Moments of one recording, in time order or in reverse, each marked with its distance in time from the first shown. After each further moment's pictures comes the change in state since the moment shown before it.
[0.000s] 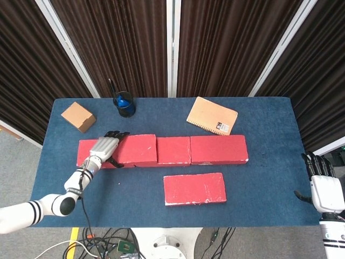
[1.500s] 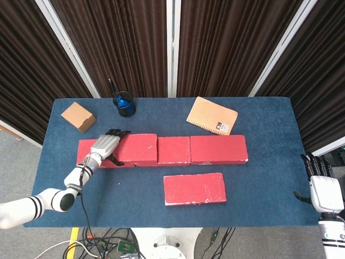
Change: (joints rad) left arm -0.044 0.004 0.037 0.056 0.044 -0.036 -0.094; right arm 0.003 -0.011 -0.002 0.013 0.011 -0.014 0.002
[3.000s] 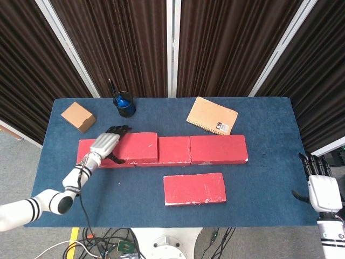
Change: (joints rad) left arm 0.031 0.016 -0.016 -0.029 0.107 0.077 -0.096; right arm 0.003 -0.015 0.000 0.019 -0.033 0.024 0.023
